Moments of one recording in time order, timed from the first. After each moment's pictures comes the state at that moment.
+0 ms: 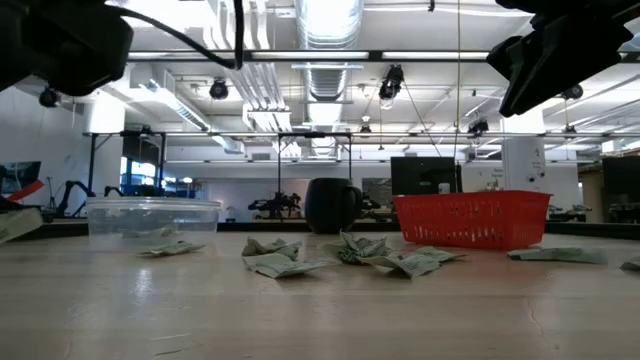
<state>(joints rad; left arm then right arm) -0.73 1.95 1.40 -0.78 -0.12 -1.93 0.46 1.17 0.78 -0.59 0.36 0.29</state>
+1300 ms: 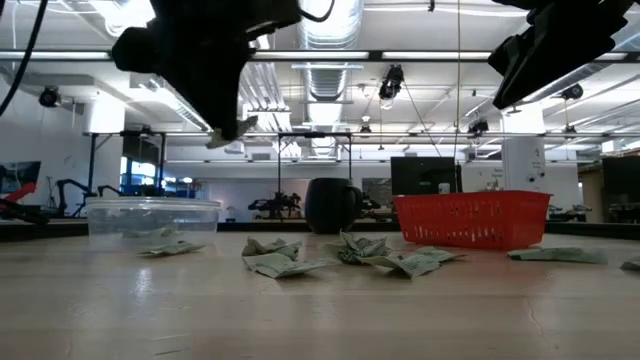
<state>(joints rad) -0.41 1.84 1.53 -1.15 -0.47 -1.34 0.46 1.17 0.78 -0.53 0.36 0.39</state>
